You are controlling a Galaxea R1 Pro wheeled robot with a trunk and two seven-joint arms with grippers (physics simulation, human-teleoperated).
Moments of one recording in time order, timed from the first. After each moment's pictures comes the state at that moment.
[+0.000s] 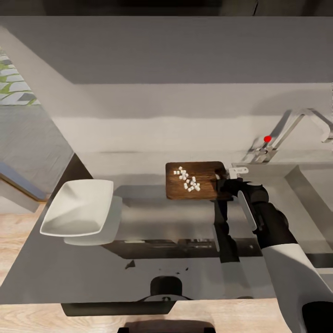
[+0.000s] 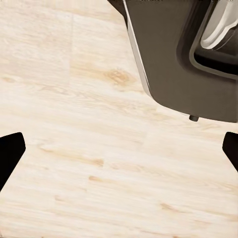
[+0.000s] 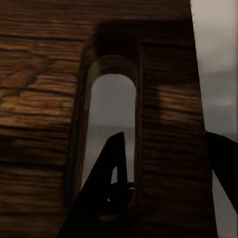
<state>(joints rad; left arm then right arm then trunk) 0.42 -0.05 0.07 -0.42 0.15 -0.33 -0.03 -0.88 -0.11 0.08 -1.20 -0.08 0.74 0.06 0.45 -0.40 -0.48</state>
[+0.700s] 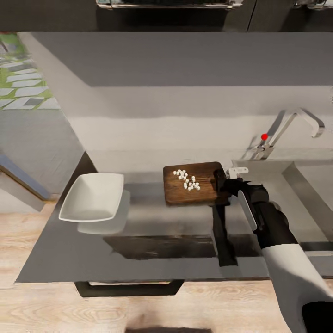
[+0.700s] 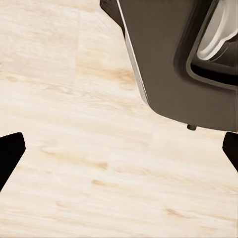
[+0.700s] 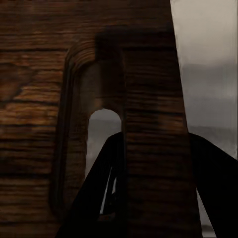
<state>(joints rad) 0.42 -0.05 0.07 -0.42 0.15 -0.33 -0.03 -0.88 -0.11 0.08 -1.21 -0.09 0.75 0.06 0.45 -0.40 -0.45</state>
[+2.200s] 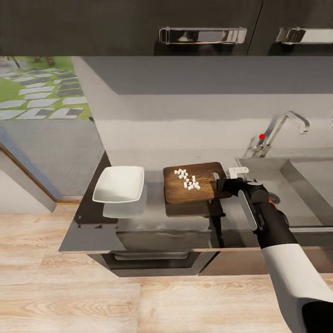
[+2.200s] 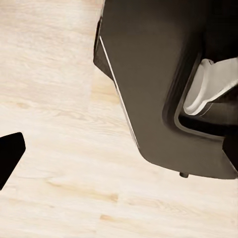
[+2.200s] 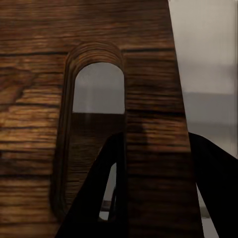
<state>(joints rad) 0.42 -0.05 0.07 -0.51 0.15 -0.33 -0.03 -0.88 -0.11 0.08 -1.21 -0.09 0.75 0.06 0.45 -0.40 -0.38</state>
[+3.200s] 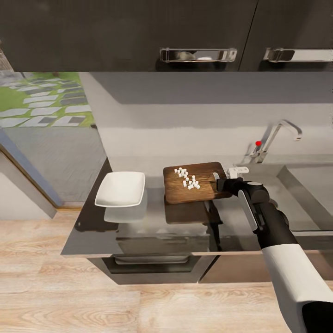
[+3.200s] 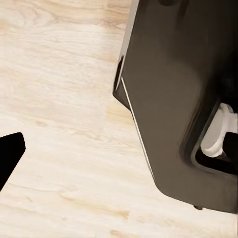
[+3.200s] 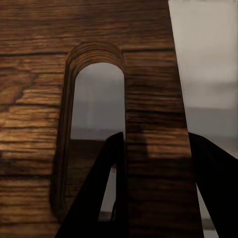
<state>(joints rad) 0.42 0.01 0.08 -0.79 0.18 0.00 0.04 -0.88 -0.11 0.08 -1.21 -0.09 0.75 0.06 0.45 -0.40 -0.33</state>
